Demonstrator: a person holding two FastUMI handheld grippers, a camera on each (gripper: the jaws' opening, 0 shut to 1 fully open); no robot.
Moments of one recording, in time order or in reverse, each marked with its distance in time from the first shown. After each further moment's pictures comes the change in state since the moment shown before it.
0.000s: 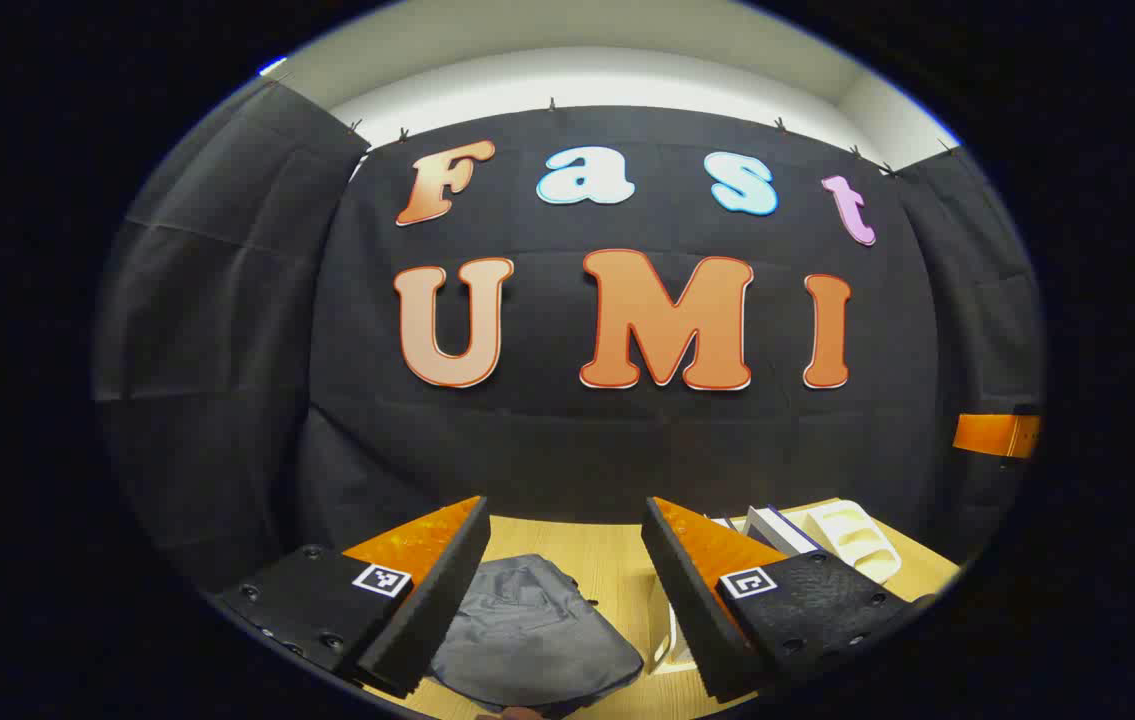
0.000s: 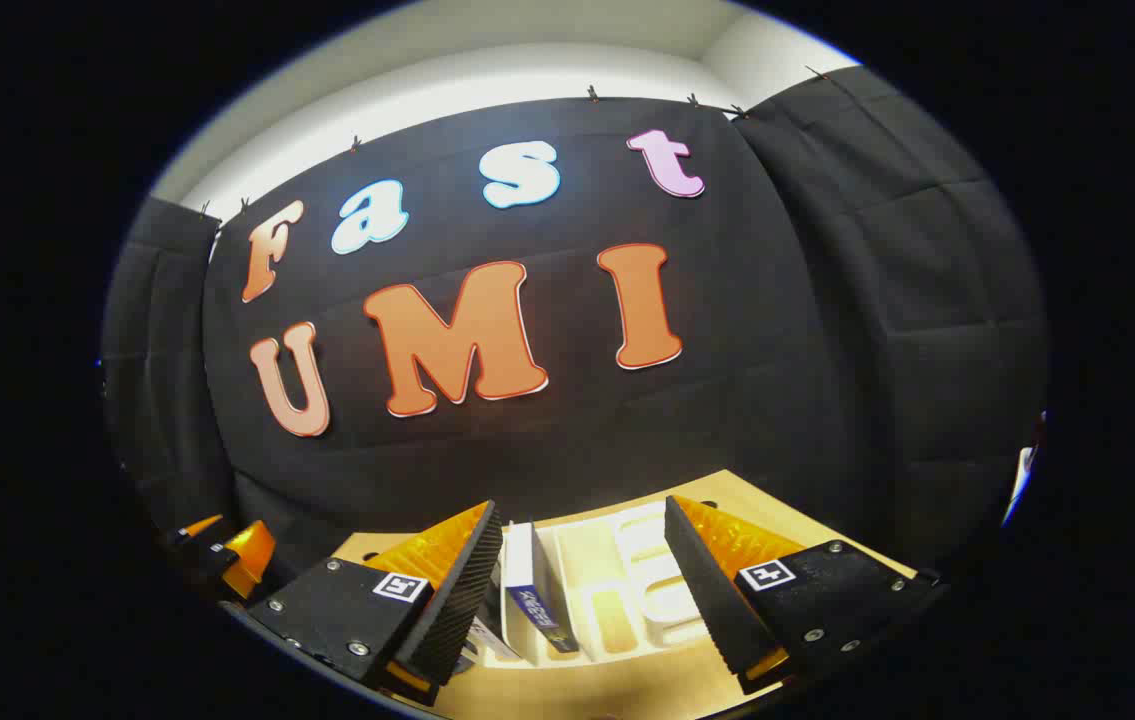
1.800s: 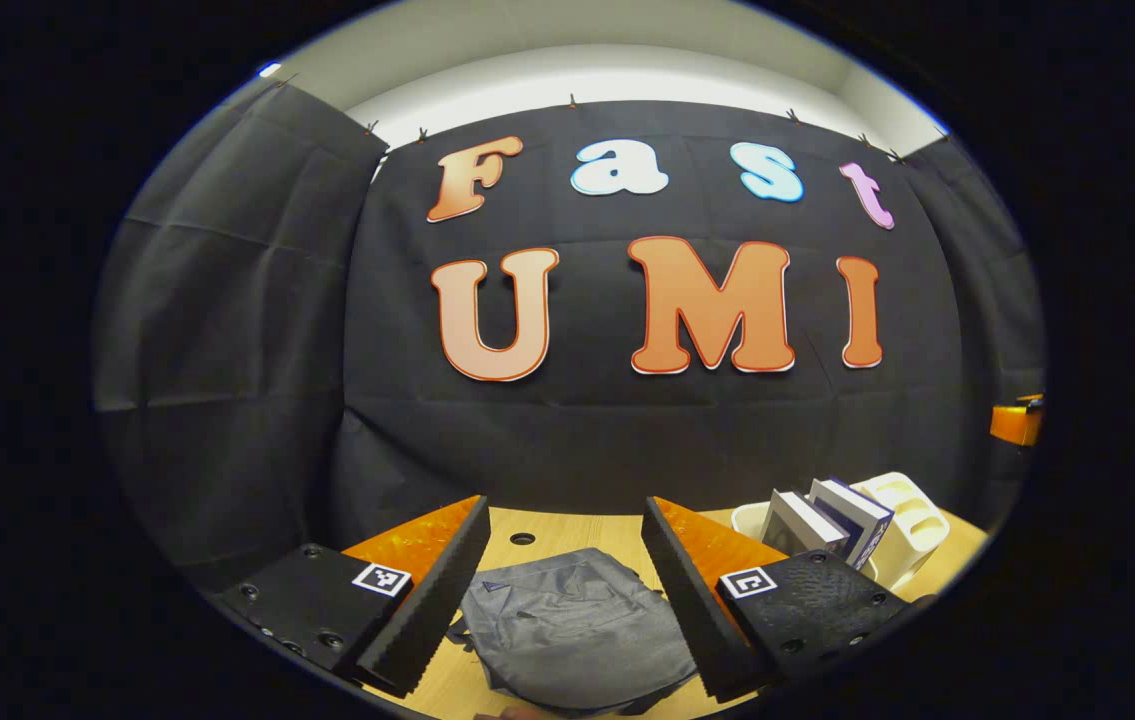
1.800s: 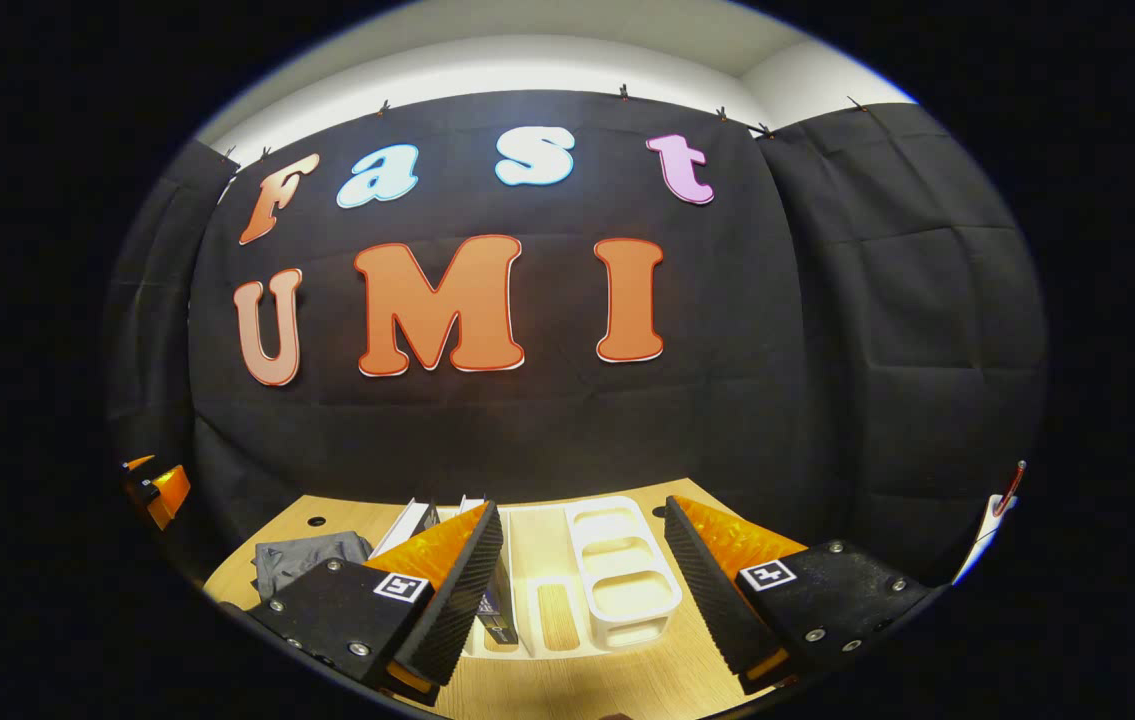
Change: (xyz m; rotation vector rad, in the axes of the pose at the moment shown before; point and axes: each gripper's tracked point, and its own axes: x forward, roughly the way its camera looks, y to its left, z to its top) left arm 0.006 0.060 -0.026 0.082 -0.006 0.054; right arm -0.001 -0.044 -0.031 -0.181 0.008 -0.109
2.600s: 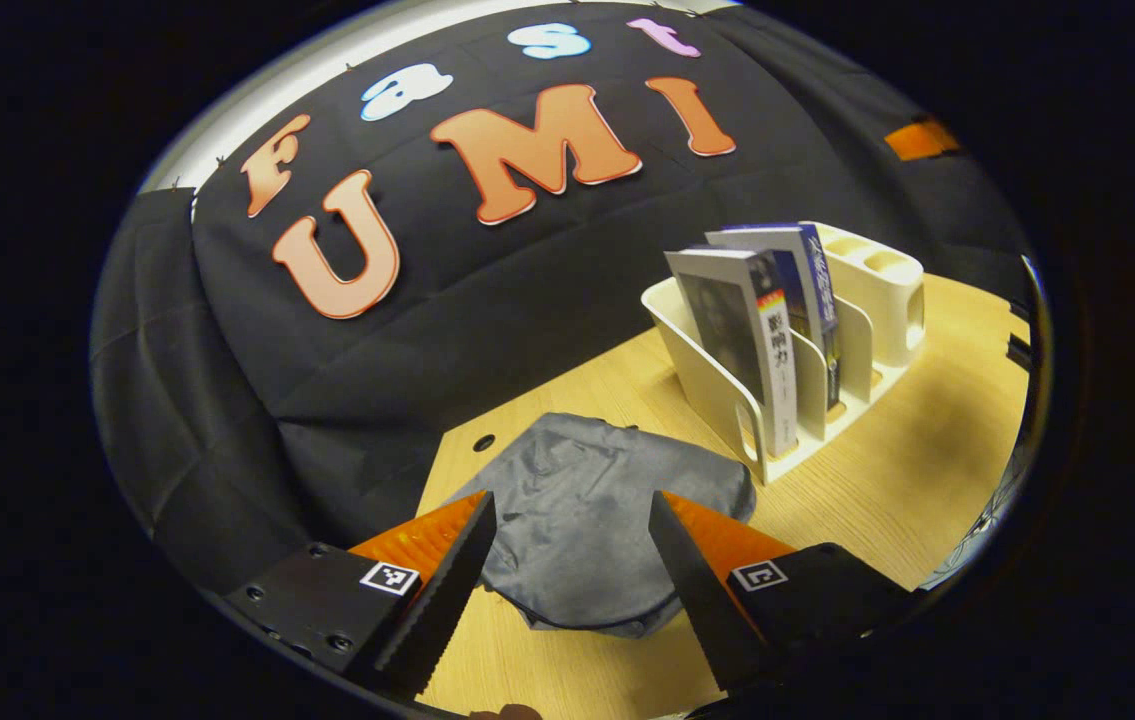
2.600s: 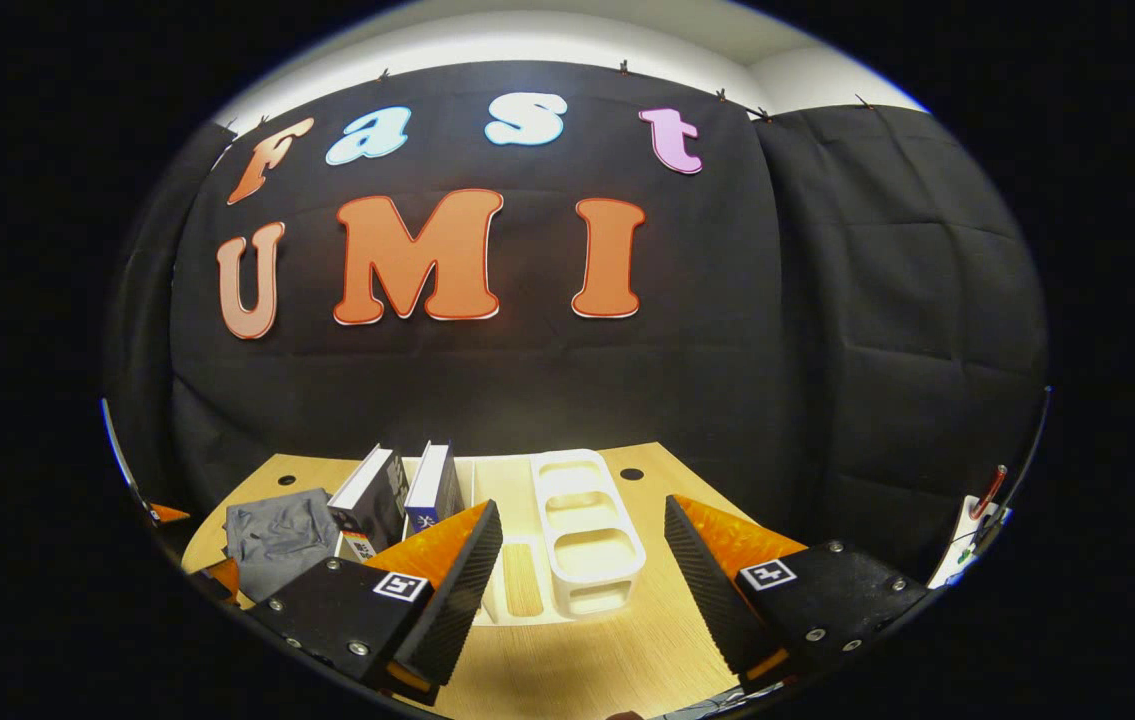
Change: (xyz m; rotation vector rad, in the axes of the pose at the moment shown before) left arm -0.030 -0.056 -0.184 0.486 0.327 -0.254; right arm -0.017 -0.022 -0.040 -0.047 0.116 -0.064
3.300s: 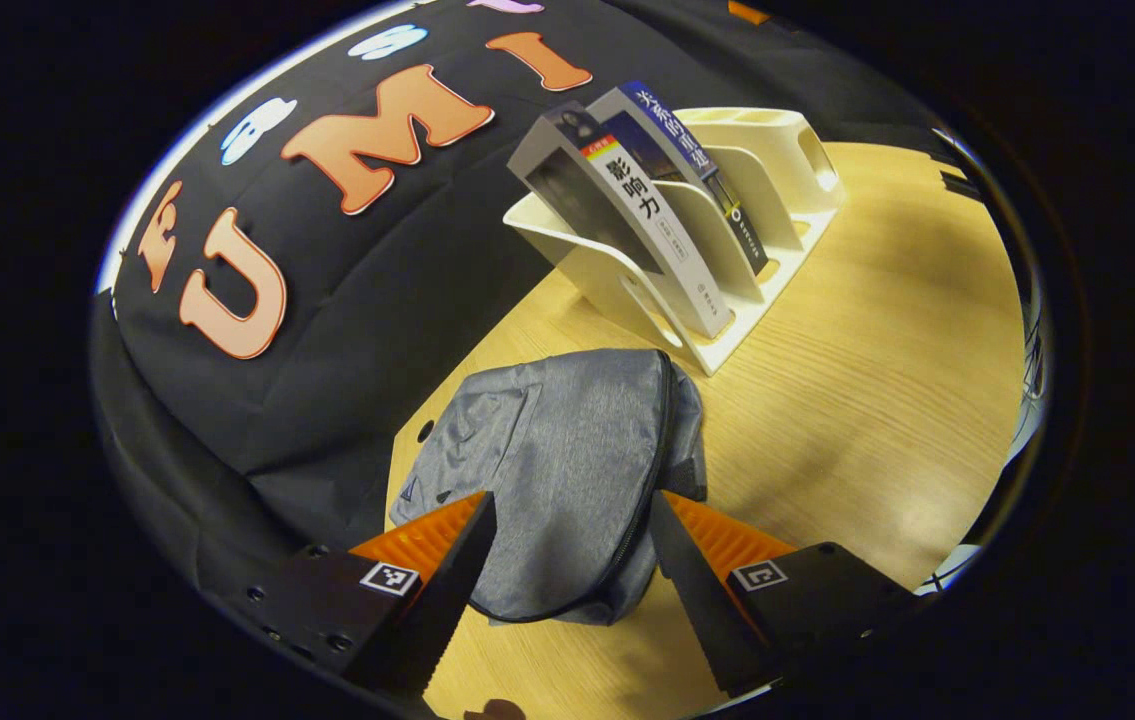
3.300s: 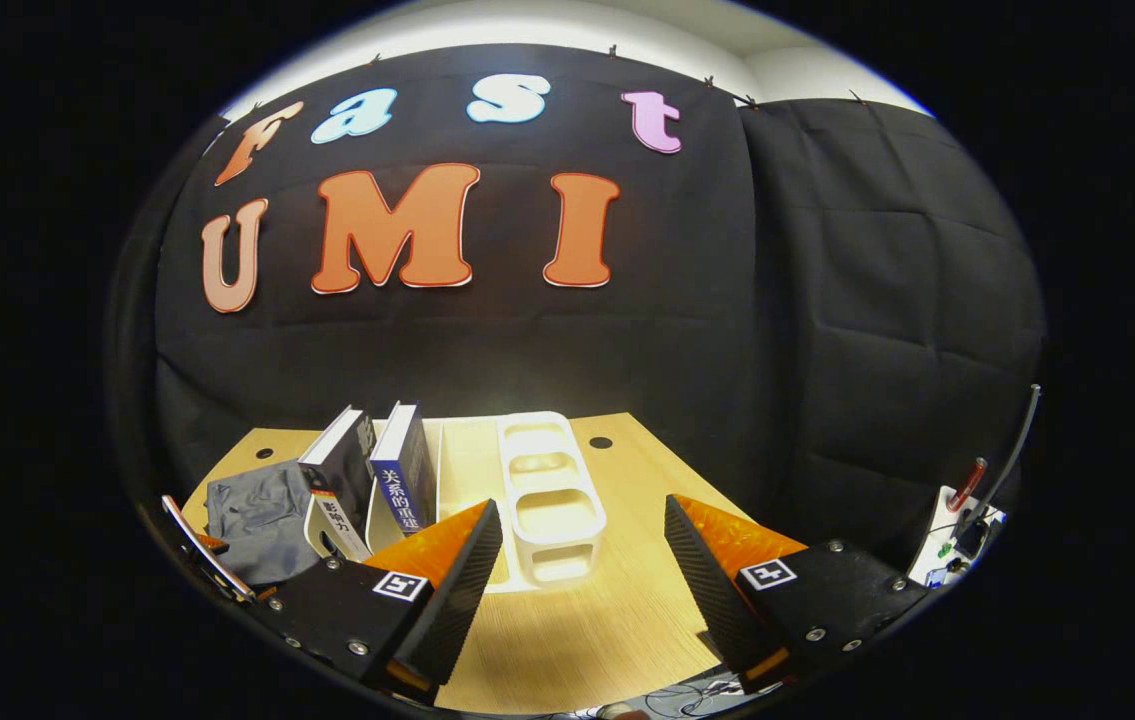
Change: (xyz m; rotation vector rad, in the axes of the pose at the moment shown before) left arm 0.055 -0.062 -0.074 0.312 0.119 -0.096; right arm -0.019 -0.033 -0.025 -0.016 0.066 -0.087
